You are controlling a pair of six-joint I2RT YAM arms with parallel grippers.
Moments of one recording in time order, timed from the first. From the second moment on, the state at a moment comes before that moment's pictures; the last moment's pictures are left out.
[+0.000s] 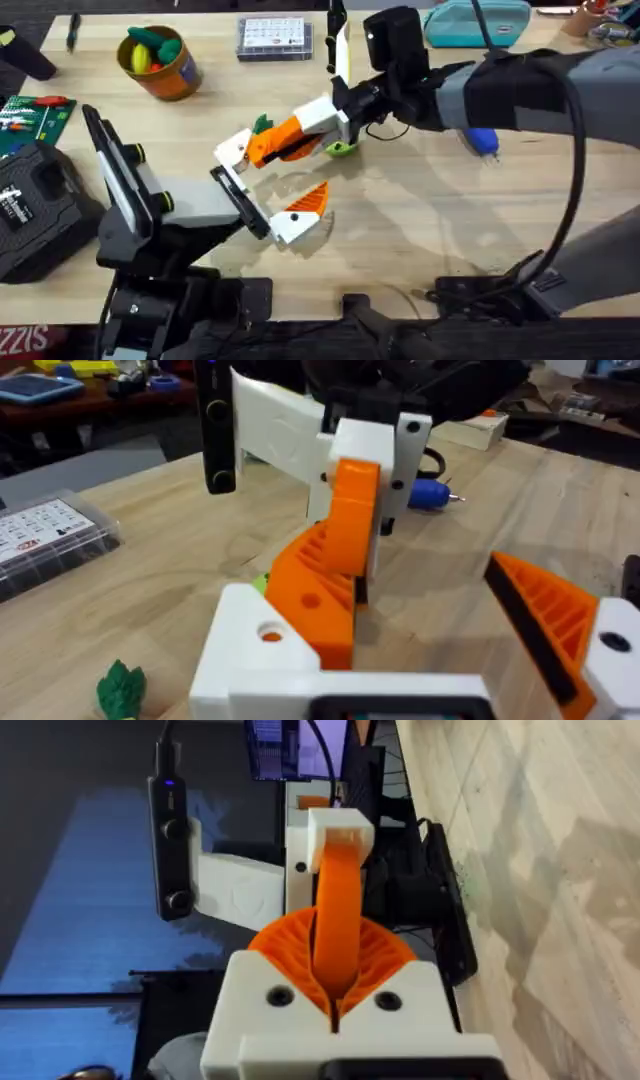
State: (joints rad) left arm -0.13 0.00 0.01 -0.07 0.79 -0.02; right arm 0.55 1.79 0.99 0.22 -1.44 0.89
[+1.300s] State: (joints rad) left arm -0.12 0.00 0.01 -0.07 0.86 -0.05; right arm 0.60 1.90 1.05 0.31 -1.47 0.90
